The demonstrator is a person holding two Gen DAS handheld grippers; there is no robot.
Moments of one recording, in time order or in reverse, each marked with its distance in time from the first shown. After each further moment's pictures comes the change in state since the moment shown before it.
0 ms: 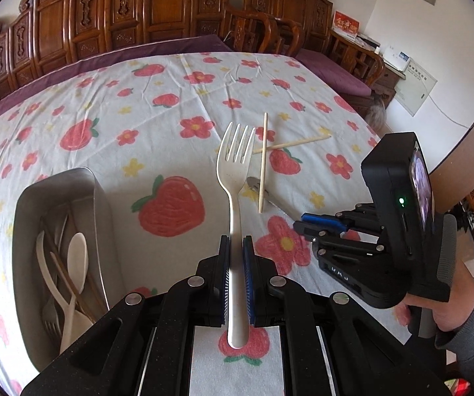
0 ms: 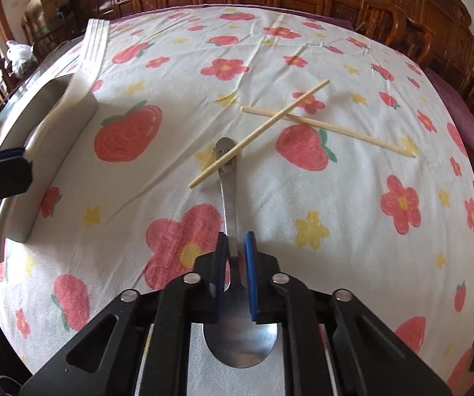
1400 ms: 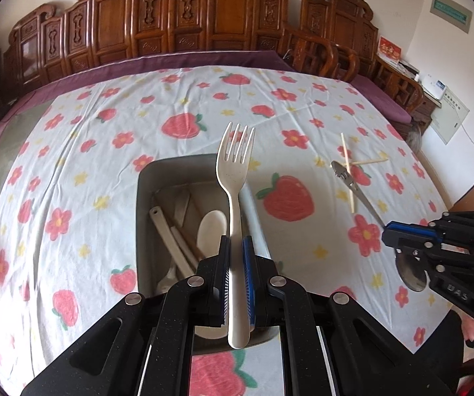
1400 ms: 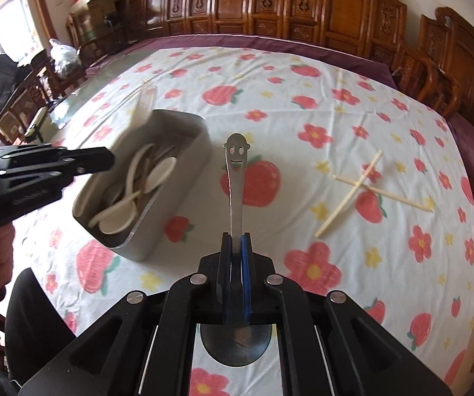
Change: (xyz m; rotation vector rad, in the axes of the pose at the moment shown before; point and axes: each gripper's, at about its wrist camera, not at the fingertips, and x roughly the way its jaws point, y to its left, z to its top) left arm -0.065 0.109 -0.031 -0.118 -0.052 0.144; right arm -0.093 0.107 0.017 -0.130 -0.115 0.117
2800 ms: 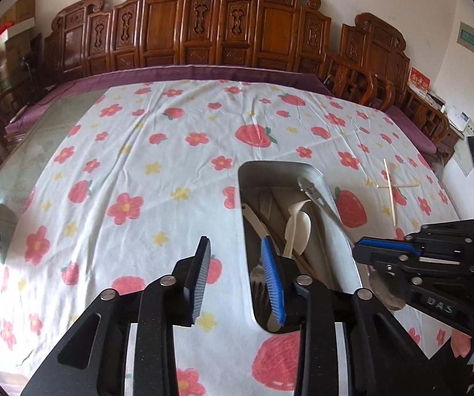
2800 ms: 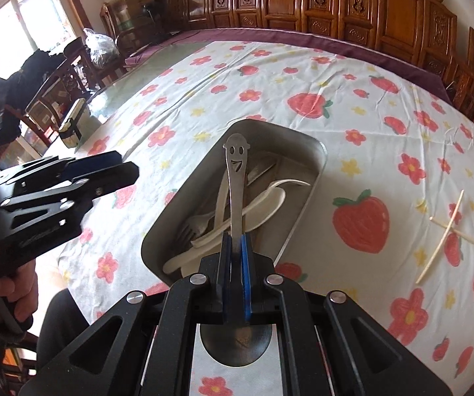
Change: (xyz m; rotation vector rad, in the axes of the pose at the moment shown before) left arm -0.041 0.084 -0.026 -0.105 -0.099 0.099; right arm 0.049 0.097 0.048 -0.039 0.033 0.166
